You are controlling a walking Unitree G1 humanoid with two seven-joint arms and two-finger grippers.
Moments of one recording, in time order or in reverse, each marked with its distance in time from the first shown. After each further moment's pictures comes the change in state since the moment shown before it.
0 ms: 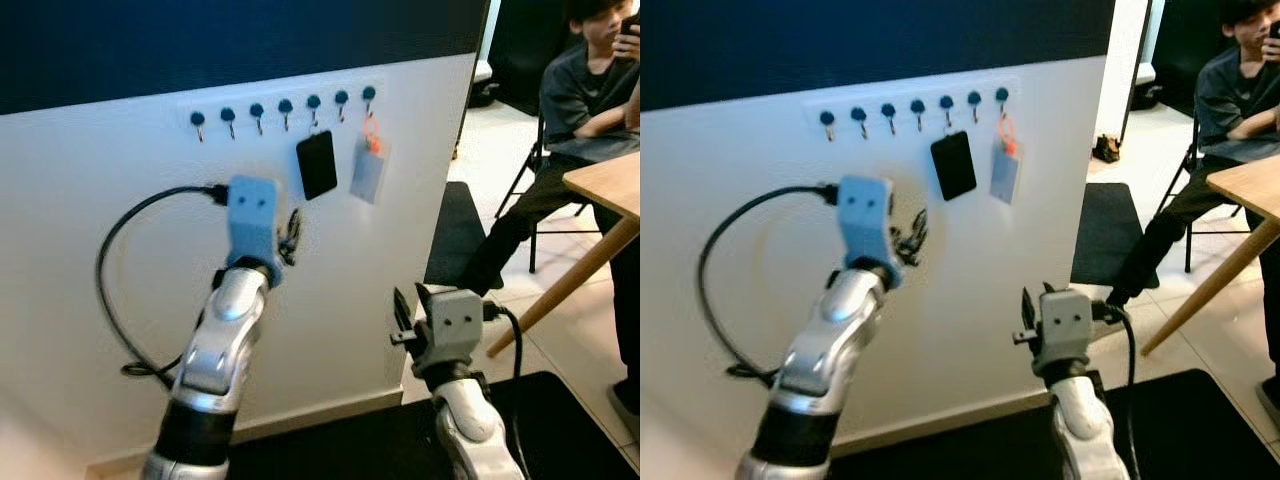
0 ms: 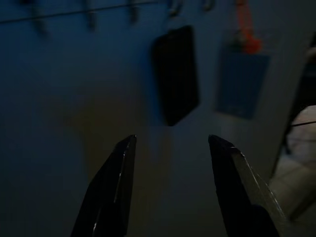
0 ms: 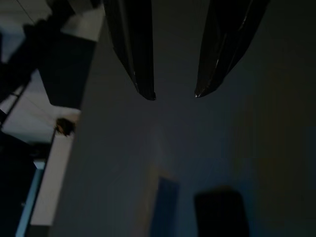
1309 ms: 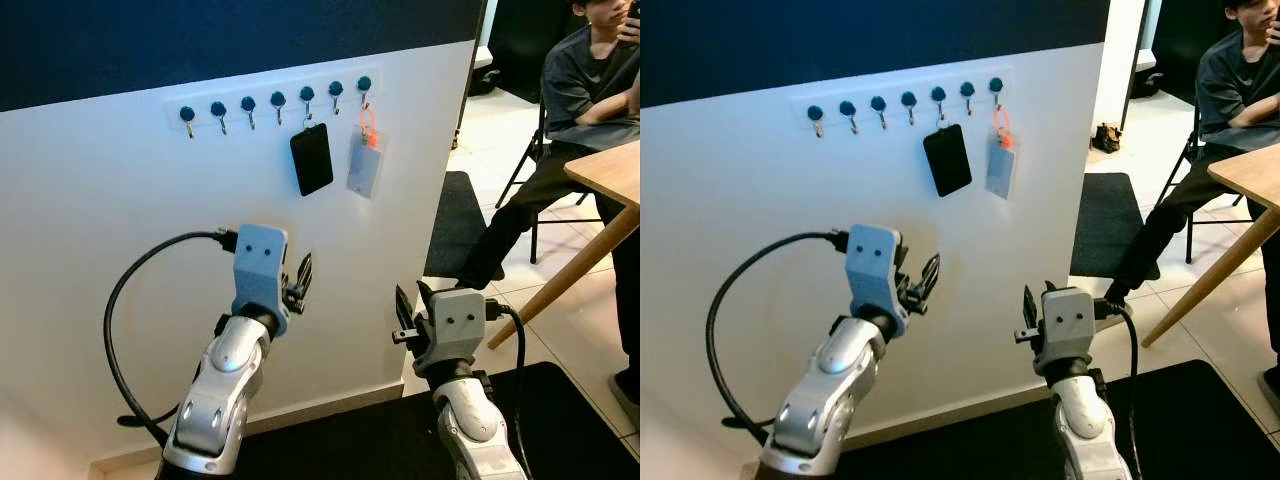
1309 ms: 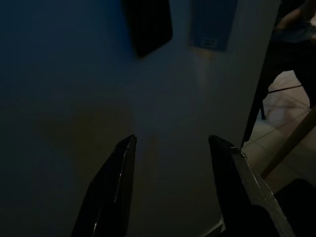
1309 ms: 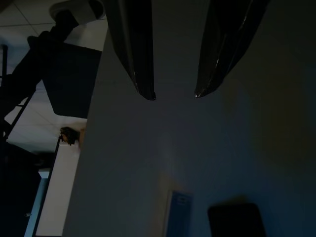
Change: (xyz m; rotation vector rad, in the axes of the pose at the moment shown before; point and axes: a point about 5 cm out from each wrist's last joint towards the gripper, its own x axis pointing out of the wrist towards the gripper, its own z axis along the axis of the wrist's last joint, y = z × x) left arm -0.047 0.000 -0.042 -0.013 0.103 -0.058; right arm -0.002 -0.004 -0.003 -0.002 0.022 -0.015
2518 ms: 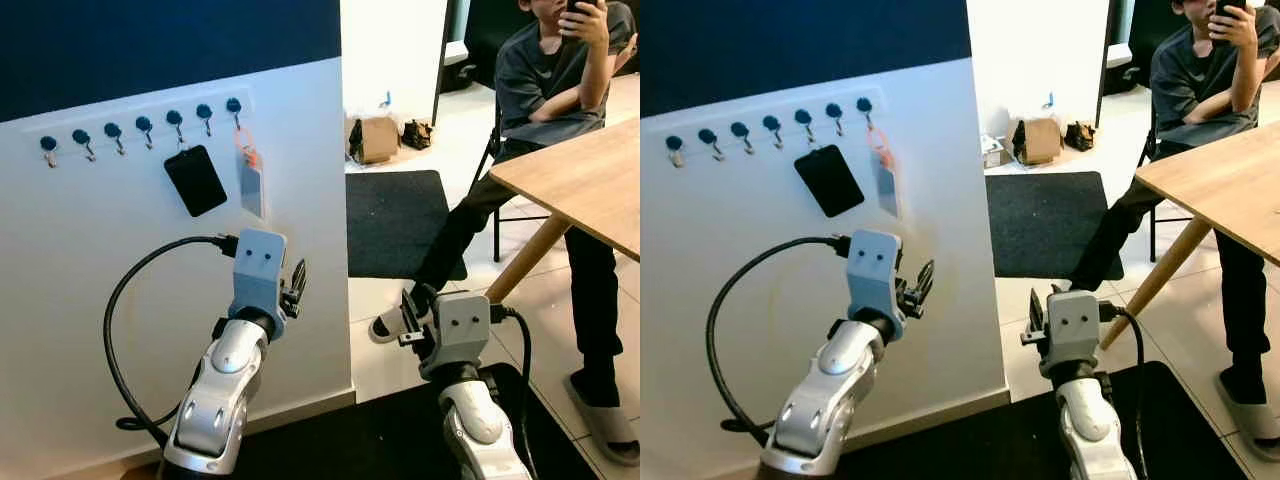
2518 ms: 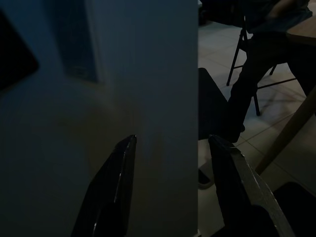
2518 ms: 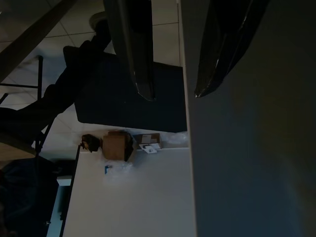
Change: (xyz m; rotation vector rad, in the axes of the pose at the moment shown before) left arm 0.001 0.005 -0.004 0.035 0.029 0.043; right arm -0.002 0.000 -0.005 -0.007 0.020 0.007
